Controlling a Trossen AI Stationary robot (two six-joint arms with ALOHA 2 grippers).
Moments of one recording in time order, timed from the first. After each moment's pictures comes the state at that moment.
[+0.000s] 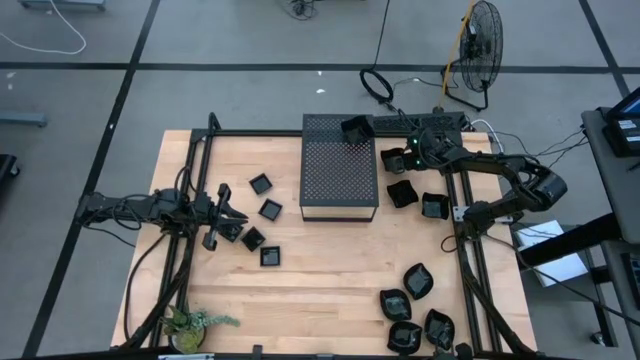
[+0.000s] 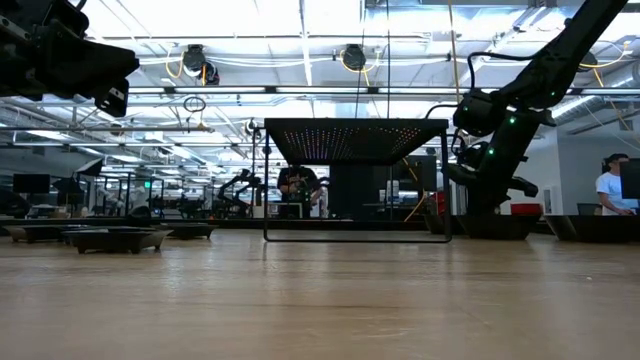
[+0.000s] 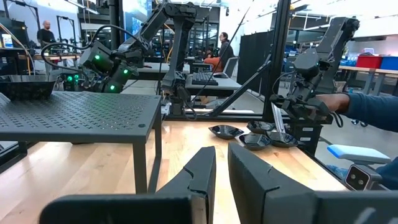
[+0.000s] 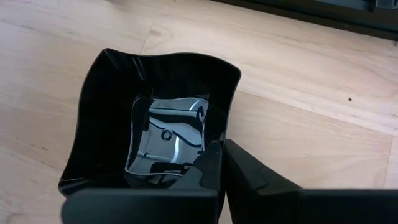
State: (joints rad) left arm -0.08 0.04 0.02 0.11 0.05 -0.06; right arm -0.89 1.39 0.56 -0.13 0.08 0.35
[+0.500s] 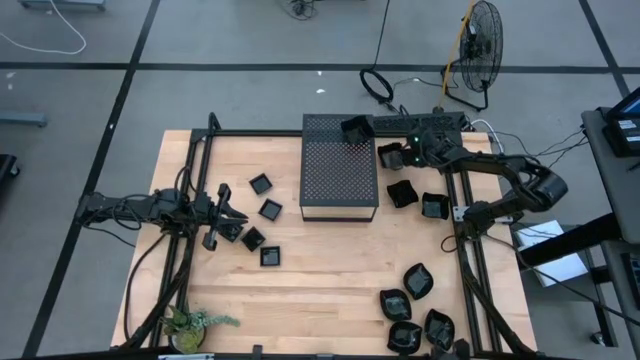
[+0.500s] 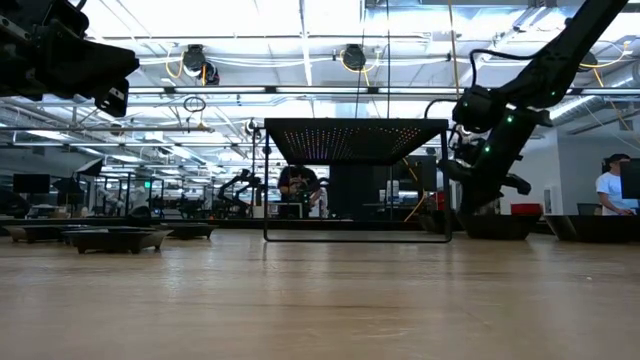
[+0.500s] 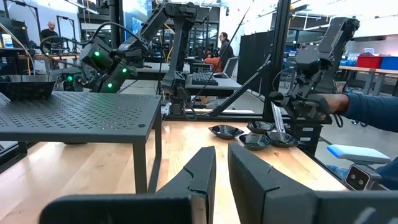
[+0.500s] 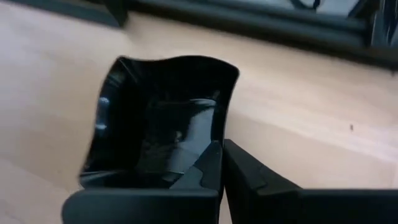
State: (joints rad) left arm -0.08 0.04 0.02 0.11 0.05 -0.06; right arm -0.89 1.38 0.56 -0.05 0.08 0.35
